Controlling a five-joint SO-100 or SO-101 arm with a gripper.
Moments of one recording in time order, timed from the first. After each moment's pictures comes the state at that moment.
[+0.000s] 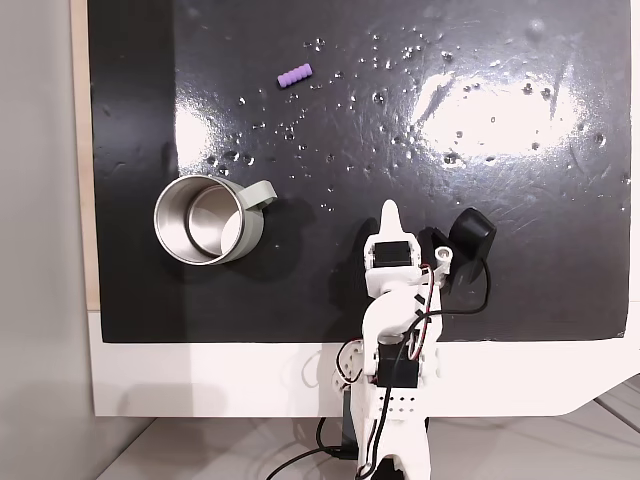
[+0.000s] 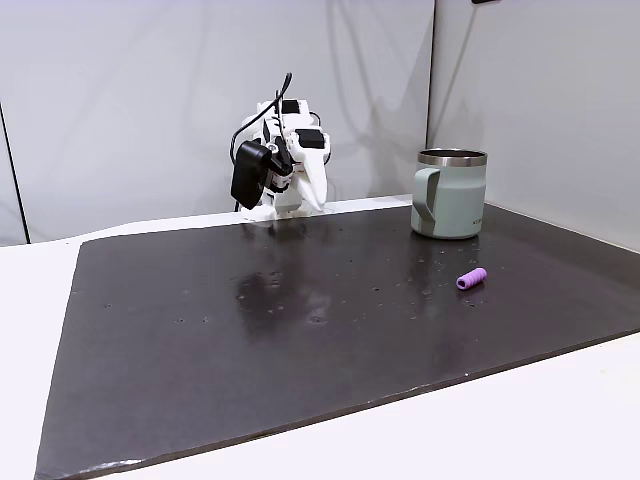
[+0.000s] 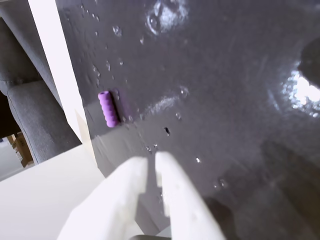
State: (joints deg) arm 0.7 189.5 177.8 45.1 -7.0
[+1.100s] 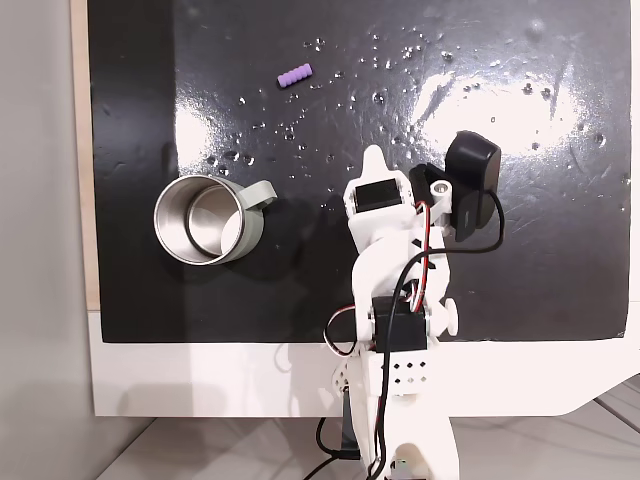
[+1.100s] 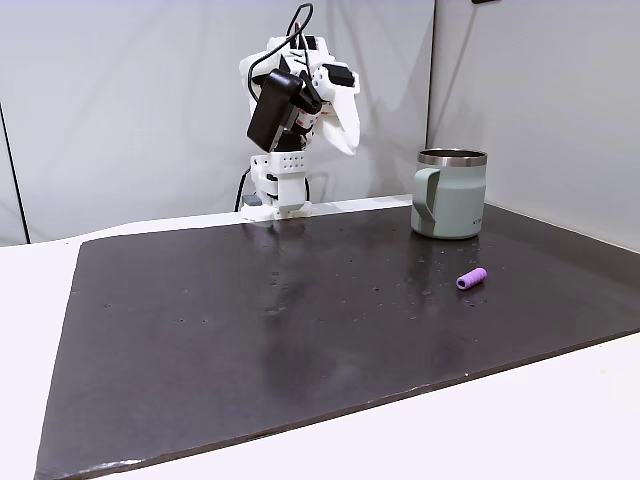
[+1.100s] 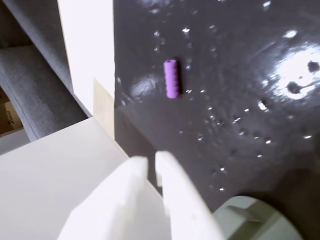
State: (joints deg) arm -7.3 138.3 131.4 42.1 -8.4
